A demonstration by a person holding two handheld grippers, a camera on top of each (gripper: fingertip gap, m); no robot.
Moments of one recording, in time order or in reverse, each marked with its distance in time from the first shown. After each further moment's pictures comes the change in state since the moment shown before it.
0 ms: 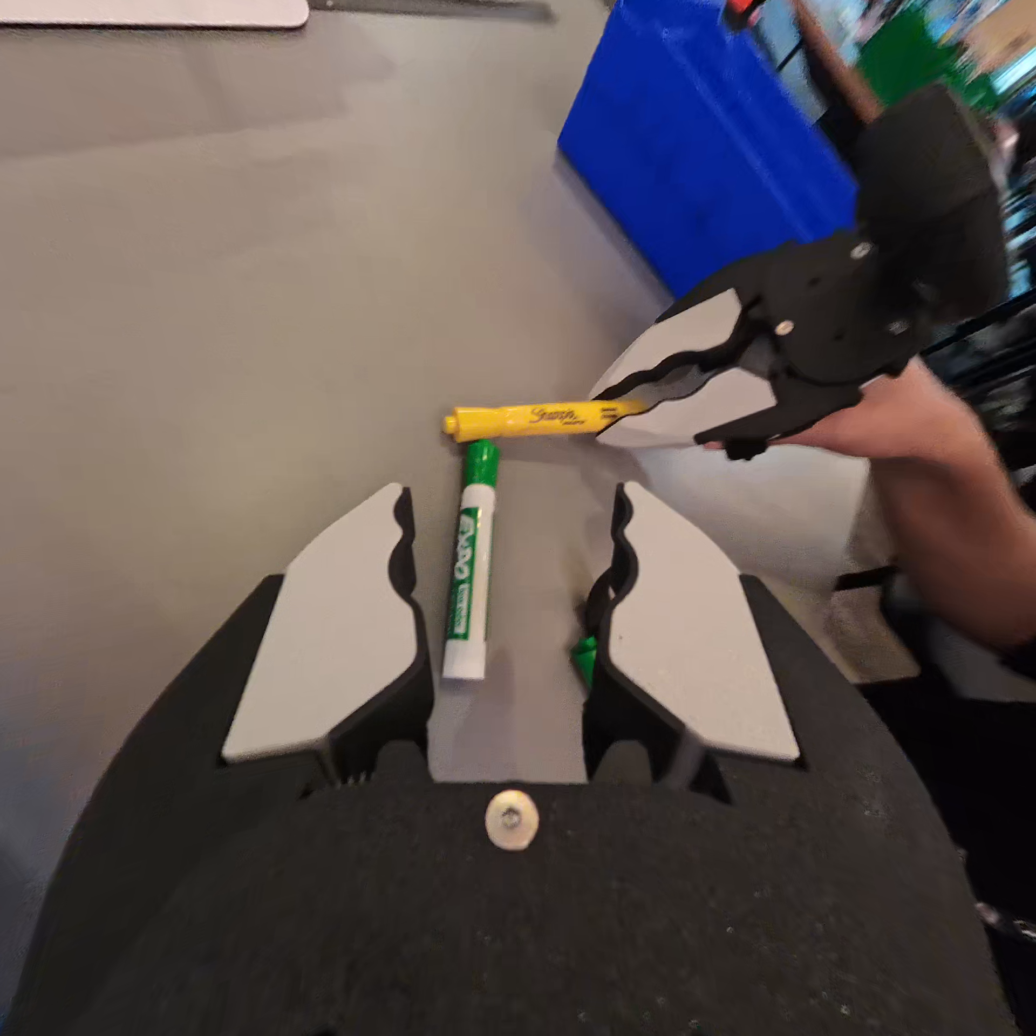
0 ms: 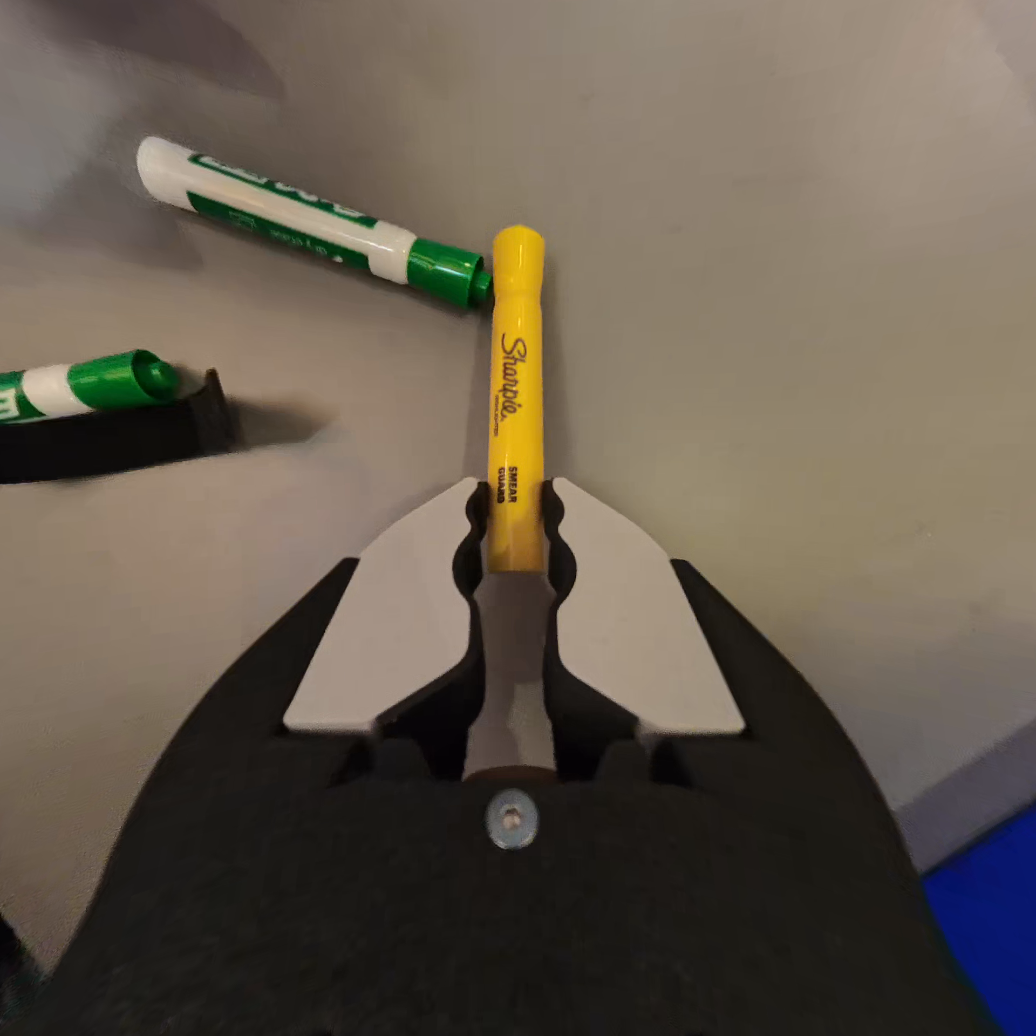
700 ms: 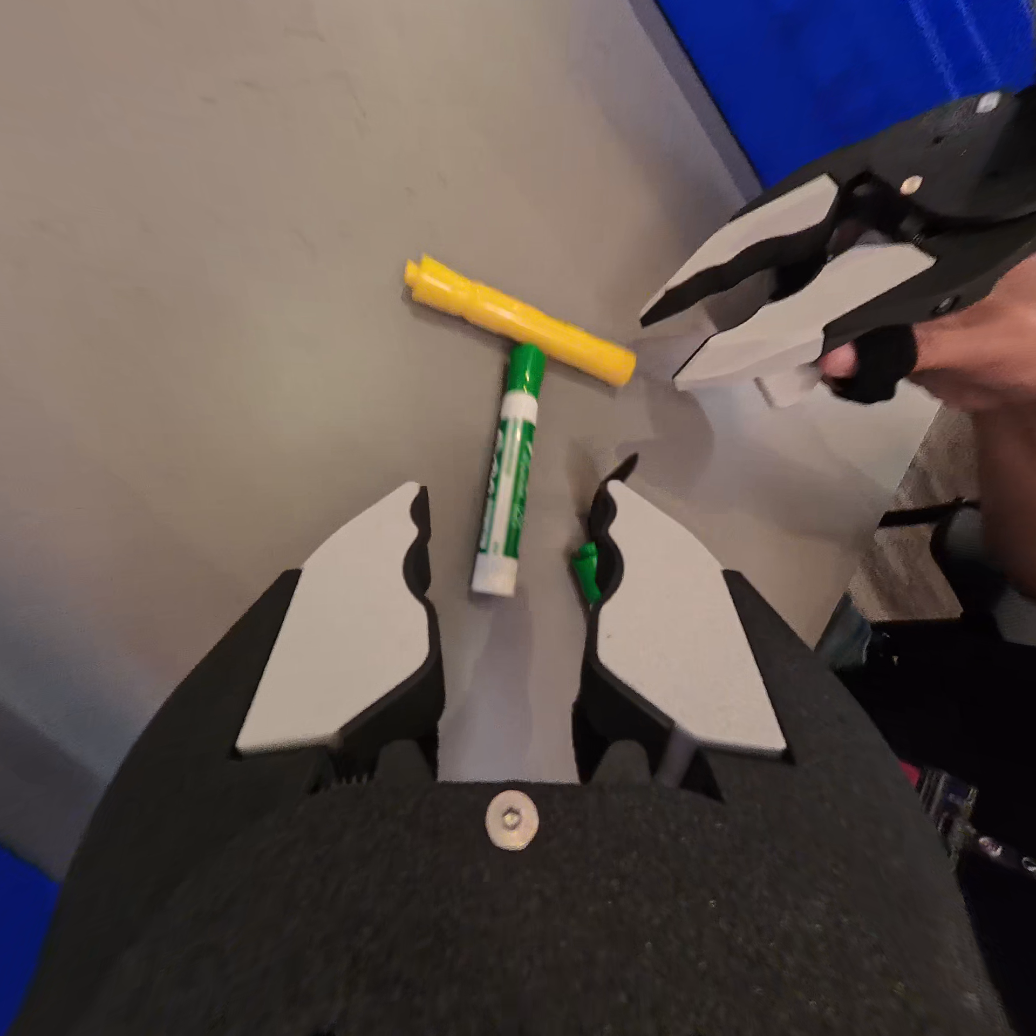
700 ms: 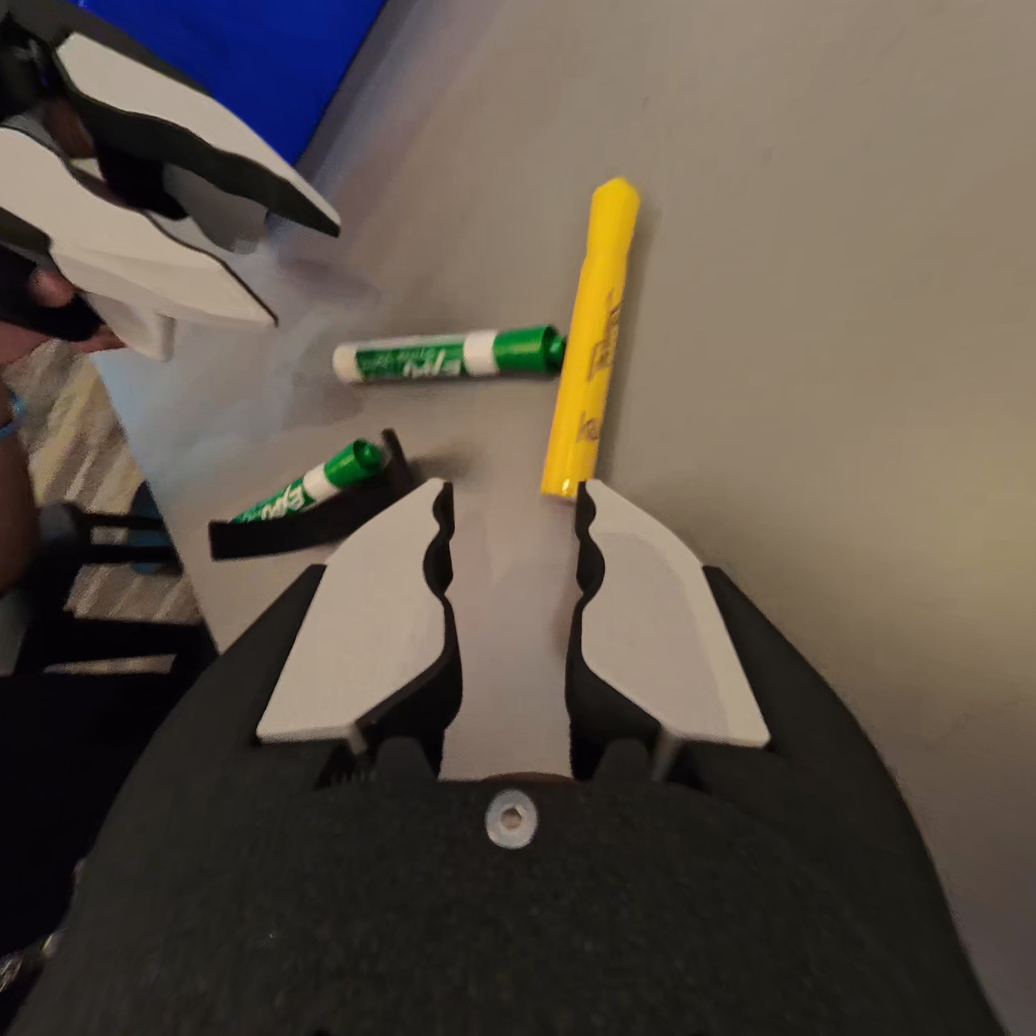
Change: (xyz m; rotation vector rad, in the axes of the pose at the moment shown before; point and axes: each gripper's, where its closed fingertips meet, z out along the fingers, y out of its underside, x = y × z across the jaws) left arm 0.007 0.049 -0.005 -0.182 -0.088 0.000; right arm -0.041 -0.007 -0.012 0.169 -0.306 0.423
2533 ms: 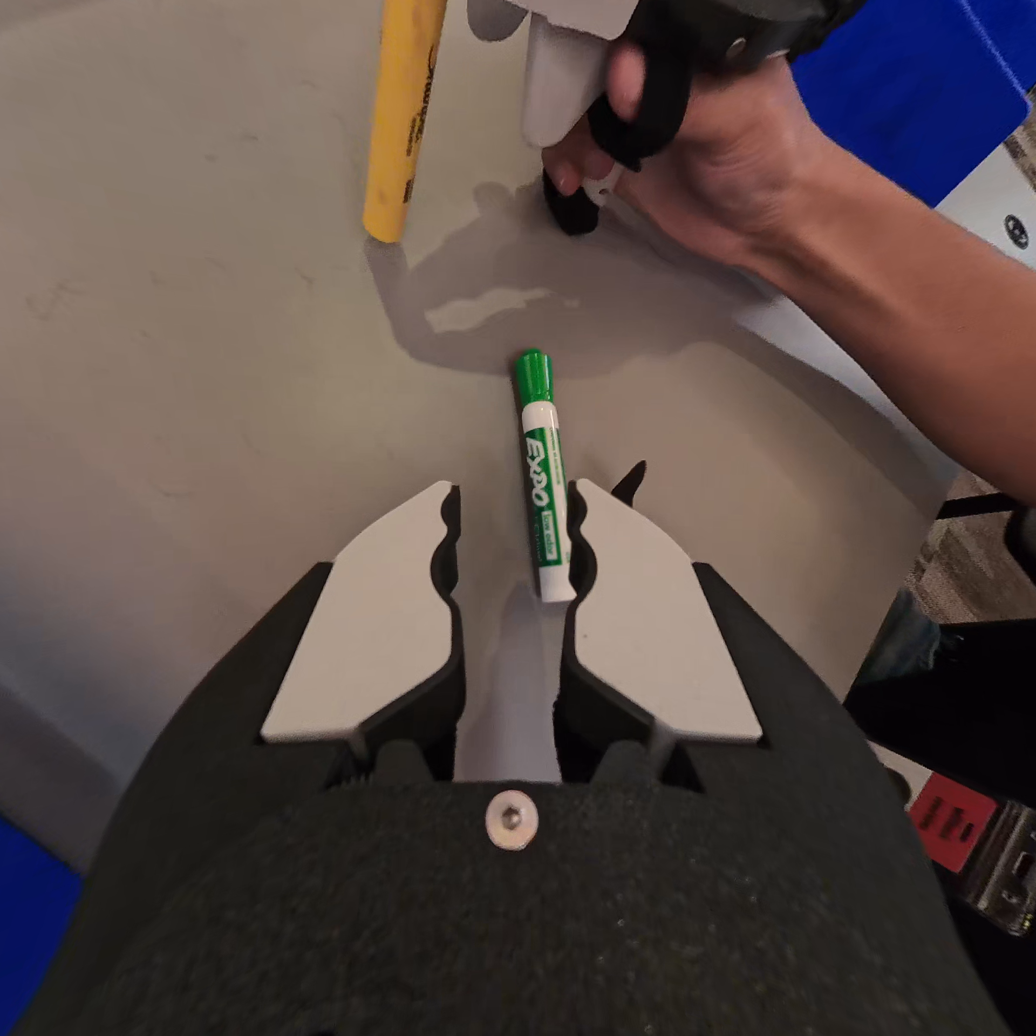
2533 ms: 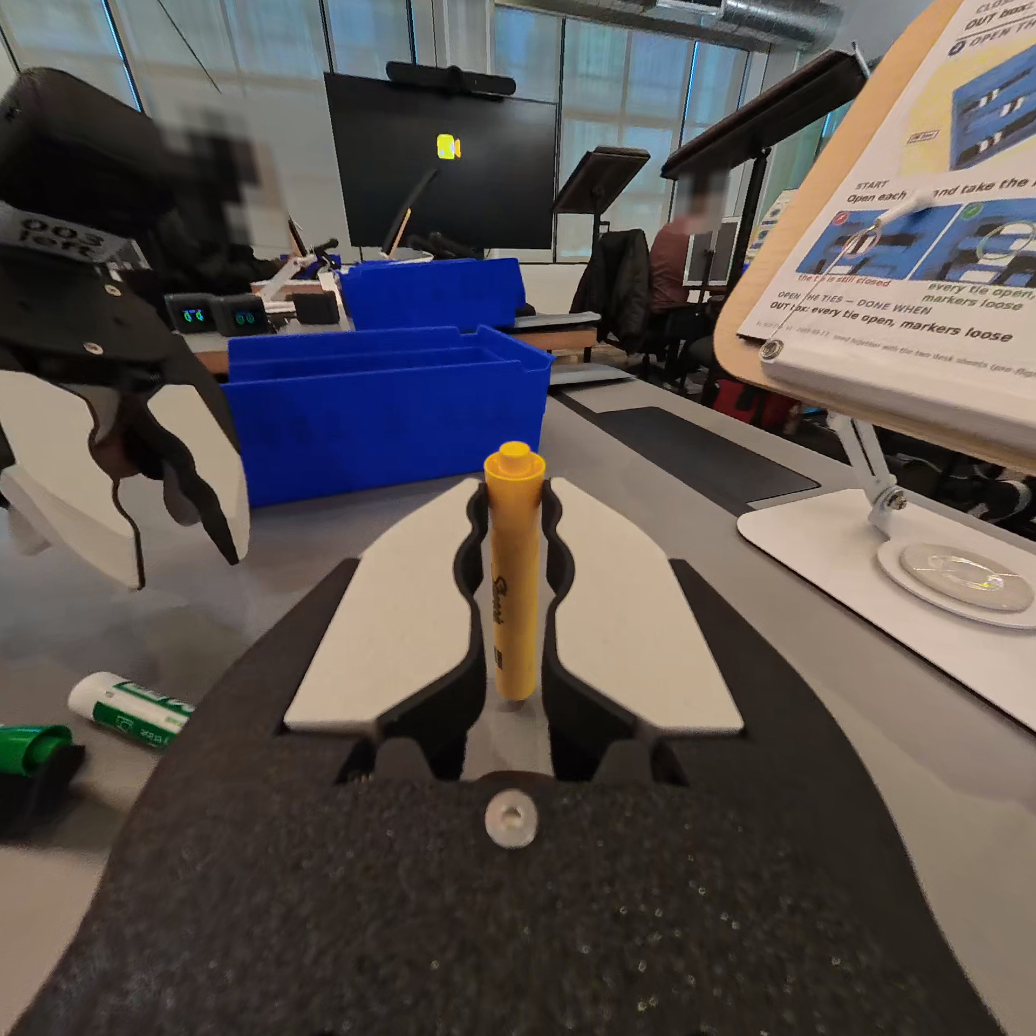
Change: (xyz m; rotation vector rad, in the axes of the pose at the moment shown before) left arm 0.001 -0.009 0.003 0.028 -0.053 0.094; right arm 0.023 -0.163 -0.001 0.795 -0.152 -0.606
